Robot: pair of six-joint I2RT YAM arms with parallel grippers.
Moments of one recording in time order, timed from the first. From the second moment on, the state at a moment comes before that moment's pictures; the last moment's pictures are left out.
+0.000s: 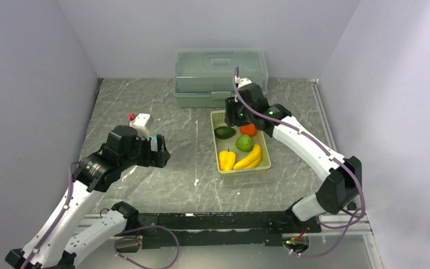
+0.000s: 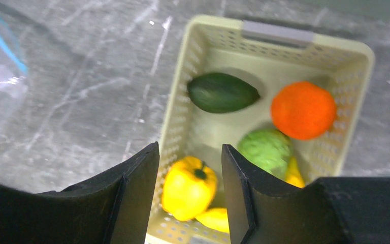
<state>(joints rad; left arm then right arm) -0.51 0.76 0.99 -0.89 -0.02 -0.34 0.59 1.46 1.33 -0.58 0.08 0.31</state>
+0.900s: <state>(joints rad) -0.51 0.61 0.93 -0.84 0.00 -0.34 0.79 2.07 1.93 -0.43 -0.26 0.52</state>
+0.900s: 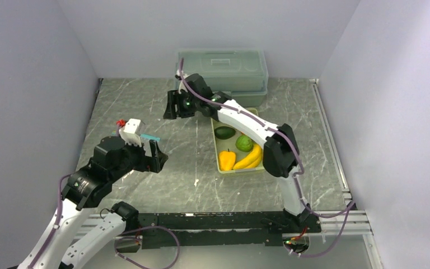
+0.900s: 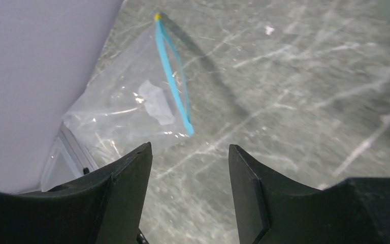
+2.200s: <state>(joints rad) -0.51 0.58 0.93 -0.83 -0.02 -0.34 0.89 2.57 2.26 -0.15 -0.43 0.82</state>
